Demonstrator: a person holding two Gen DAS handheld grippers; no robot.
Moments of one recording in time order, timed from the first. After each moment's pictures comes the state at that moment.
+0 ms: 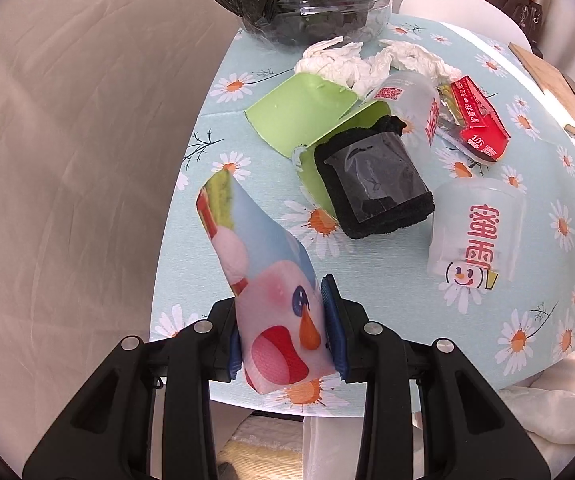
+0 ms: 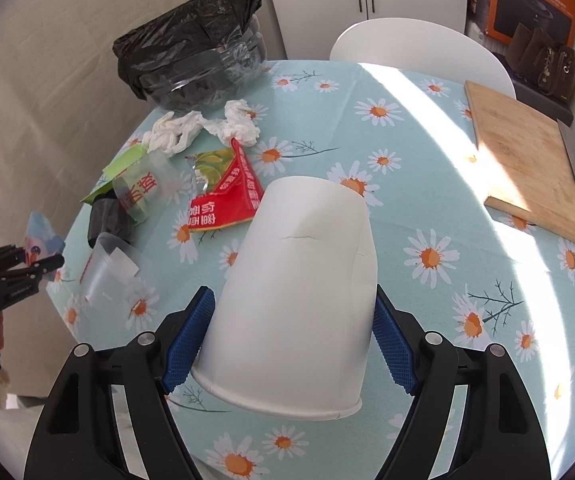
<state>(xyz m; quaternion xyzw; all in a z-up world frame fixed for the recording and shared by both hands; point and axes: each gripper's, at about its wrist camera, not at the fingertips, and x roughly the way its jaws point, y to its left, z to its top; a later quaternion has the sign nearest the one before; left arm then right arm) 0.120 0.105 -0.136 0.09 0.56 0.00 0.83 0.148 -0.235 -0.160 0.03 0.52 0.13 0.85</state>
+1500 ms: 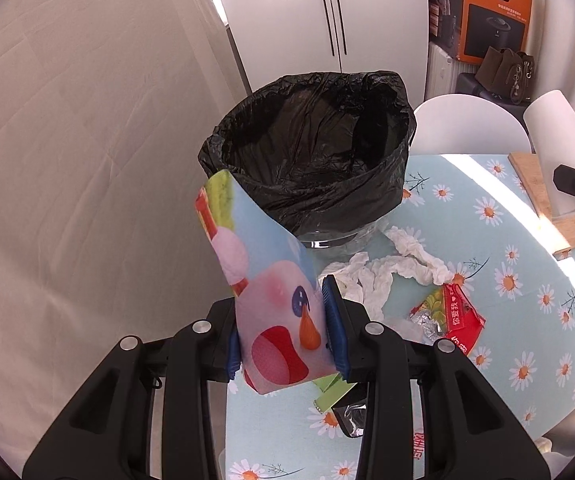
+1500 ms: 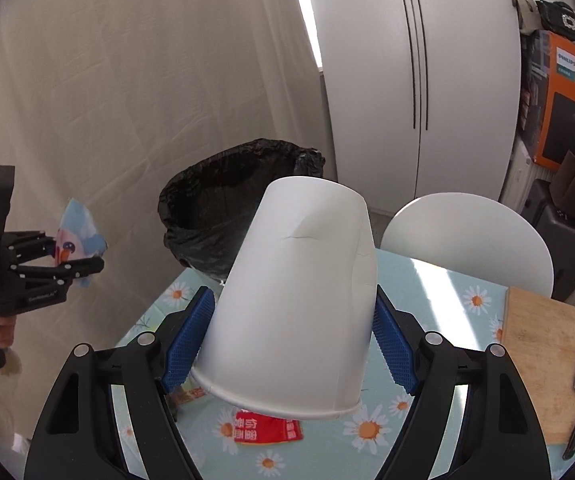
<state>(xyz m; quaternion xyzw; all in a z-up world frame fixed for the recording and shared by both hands) 0.274 0.070 0.023 0.13 0.46 -0.02 0.88 0.299 -0.186 -0.015 0.02 0.36 0.21 0.91</state>
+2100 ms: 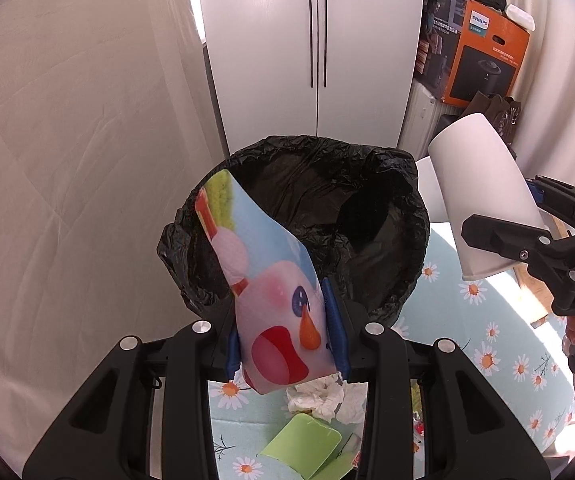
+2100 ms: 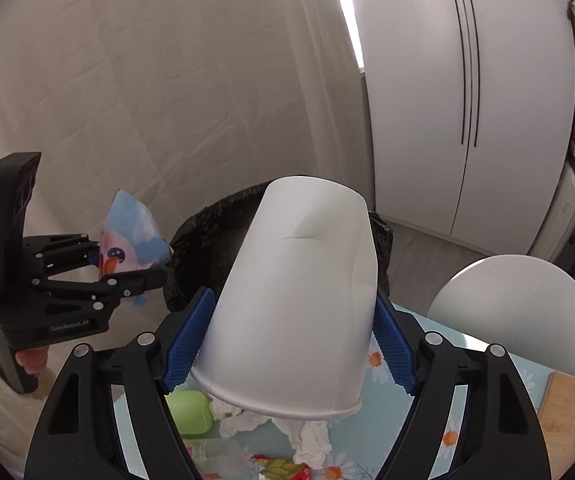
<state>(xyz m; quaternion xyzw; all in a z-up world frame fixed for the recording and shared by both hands) 0.383 0.074 0.035 0.07 0.43 -0.09 0.90 0.423 -0.119 -0.001 0.00 0.37 0.27 0.89</state>
